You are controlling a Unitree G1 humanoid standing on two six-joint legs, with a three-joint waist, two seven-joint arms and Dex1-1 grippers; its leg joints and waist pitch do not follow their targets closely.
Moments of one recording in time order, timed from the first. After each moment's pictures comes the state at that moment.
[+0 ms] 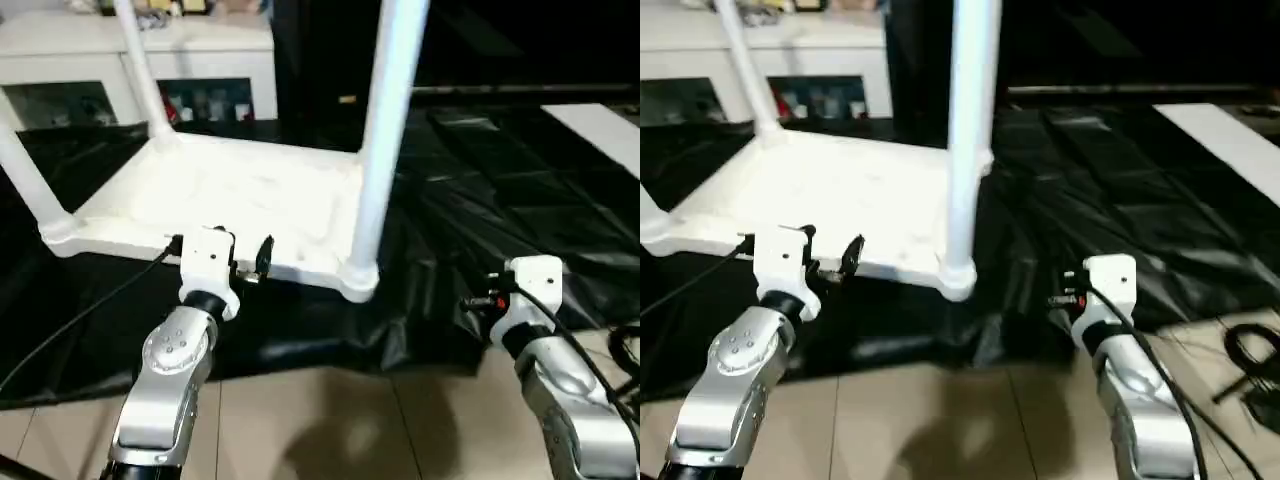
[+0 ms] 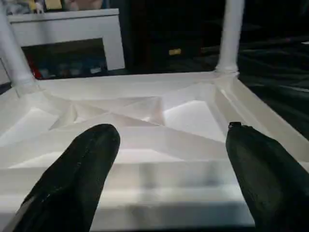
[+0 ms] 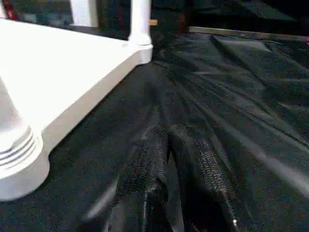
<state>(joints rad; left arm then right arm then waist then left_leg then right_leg) -0.12 0.11 -0.02 -0.13 -0.03 0.26 -0.15 -0.01 -0.23 -0.10 -0.15 0.14 0.34 0.20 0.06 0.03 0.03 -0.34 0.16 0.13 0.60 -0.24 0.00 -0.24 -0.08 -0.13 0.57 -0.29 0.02</state>
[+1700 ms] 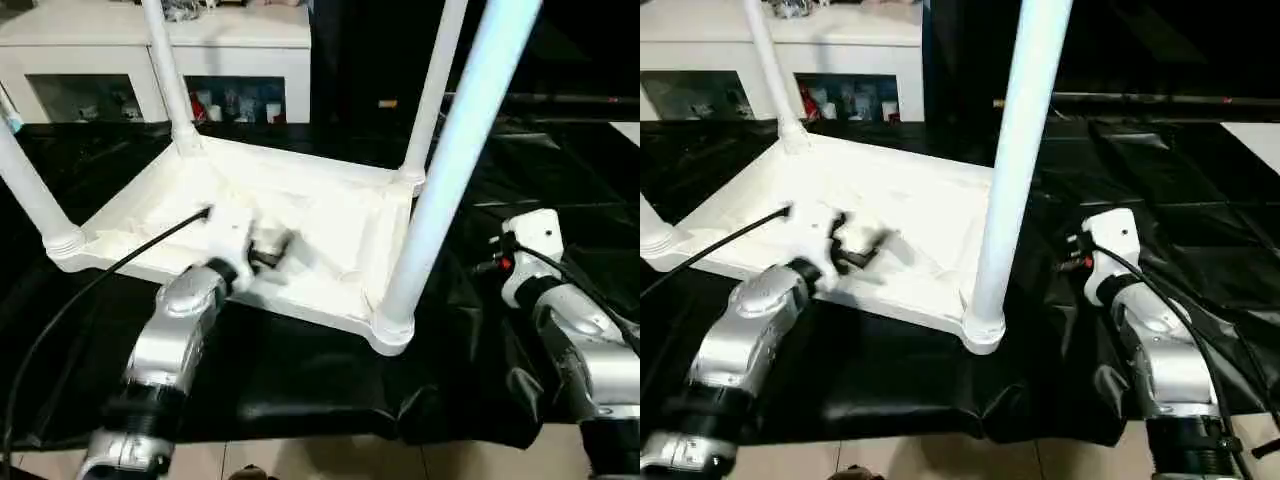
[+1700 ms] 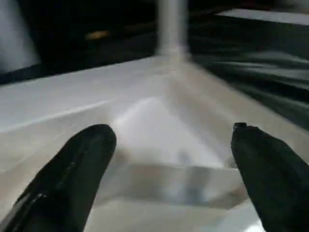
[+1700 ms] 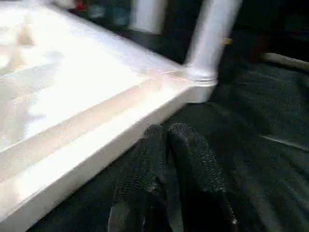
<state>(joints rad) -0.44 0.27 -0.10 0.29 -0.14 0.17 -0.66 -0.25 -0.42 -0.07 0.13 0.18 0.25 0.52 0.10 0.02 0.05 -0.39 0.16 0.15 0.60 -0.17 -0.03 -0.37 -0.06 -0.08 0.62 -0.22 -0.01</state>
